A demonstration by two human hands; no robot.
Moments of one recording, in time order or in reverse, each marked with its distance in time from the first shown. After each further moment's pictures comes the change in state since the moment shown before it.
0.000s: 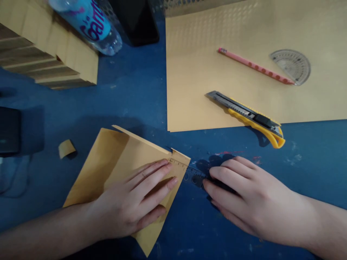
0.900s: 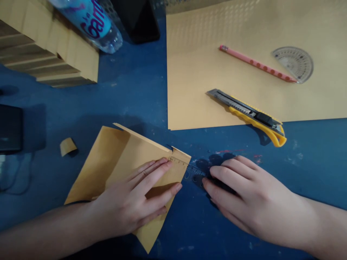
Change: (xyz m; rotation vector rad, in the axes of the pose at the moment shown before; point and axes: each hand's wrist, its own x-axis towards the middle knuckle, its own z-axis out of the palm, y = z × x) left_hand 0.002 0.005 -0.001 0.009 0.011 -0.017; right_hand -0.002 -0.003 0.001 -0.057 -0.003 -0.007
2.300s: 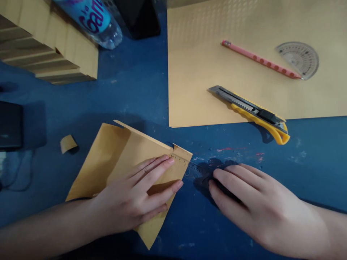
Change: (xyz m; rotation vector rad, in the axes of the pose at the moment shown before) left_hand -0.003 -0.003 0.002 0.007 -0.040 0.021; right_hand -0.020 -0.008 0.001 -0.048 -0.009 -0.021
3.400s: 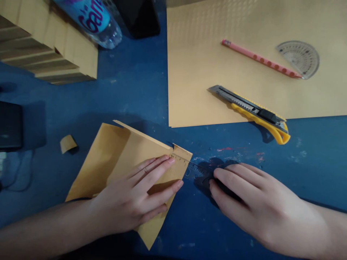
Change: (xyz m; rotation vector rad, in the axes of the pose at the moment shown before) left_hand -0.002 0.000 0.000 -0.015 -0.026 -0.004; right_hand 0.000 0.000 -0.001 0.015 -0.007 0.010
